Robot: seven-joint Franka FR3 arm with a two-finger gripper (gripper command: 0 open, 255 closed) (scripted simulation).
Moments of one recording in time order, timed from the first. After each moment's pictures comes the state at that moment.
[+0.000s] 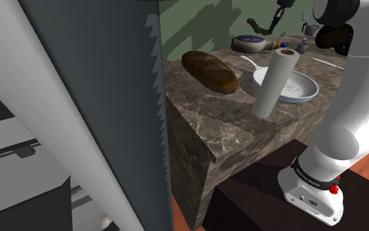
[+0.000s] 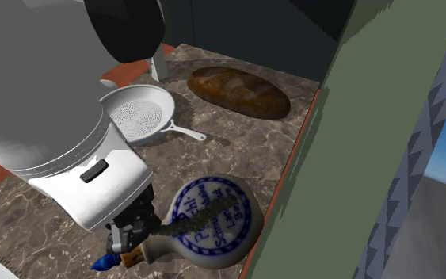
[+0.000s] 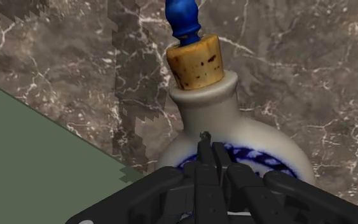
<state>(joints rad) -0.30 0.36 -0.66 -1.35 0.36 1.76 -1.30</state>
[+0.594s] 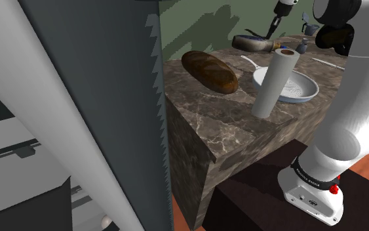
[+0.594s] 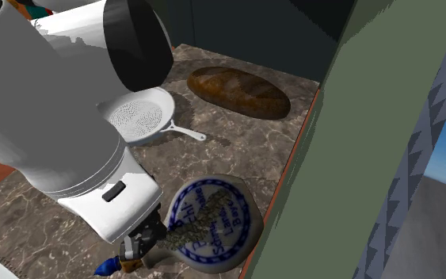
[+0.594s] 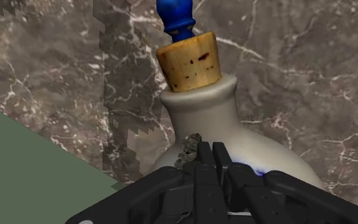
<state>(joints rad) -0.28 0.35 -0.66 -1.46 0.36 1.86 -1.31</state>
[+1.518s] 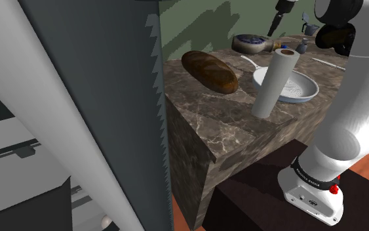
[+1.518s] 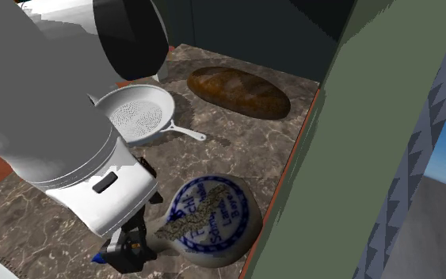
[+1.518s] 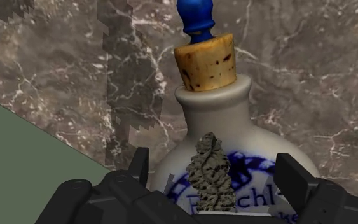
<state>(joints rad) -0.28 0.35 -0.66 -1.44 0.35 1.83 -1.31</state>
